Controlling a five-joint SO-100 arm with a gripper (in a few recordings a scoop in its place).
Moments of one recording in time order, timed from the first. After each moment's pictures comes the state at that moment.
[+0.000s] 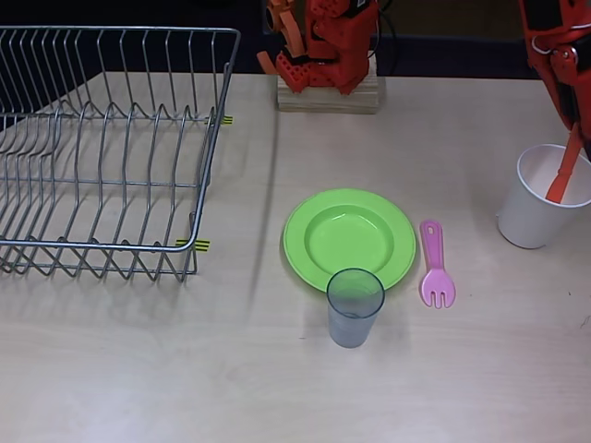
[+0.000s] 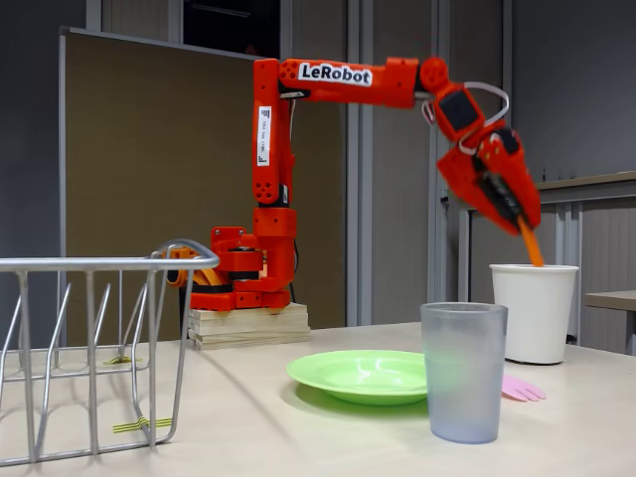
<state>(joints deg) -55.5 93.6 94.5 59.5 27.6</state>
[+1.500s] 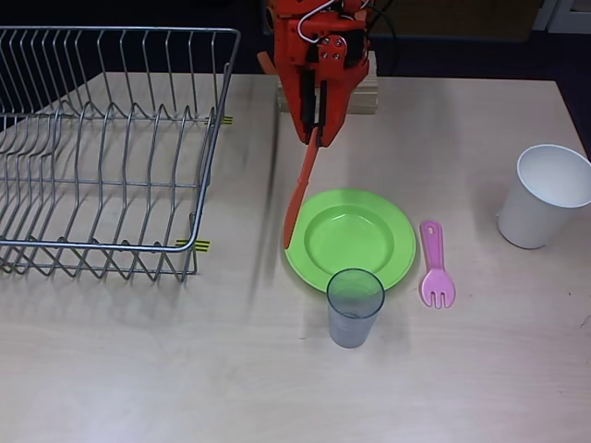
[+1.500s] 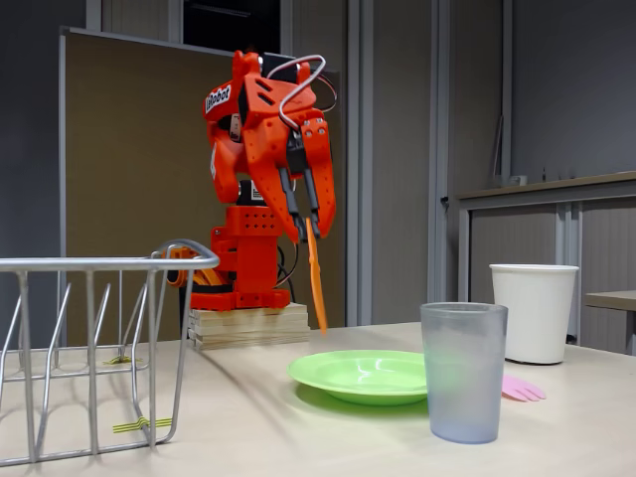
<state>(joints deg) -1.1 140.2 142.7 59.9 -72.9</state>
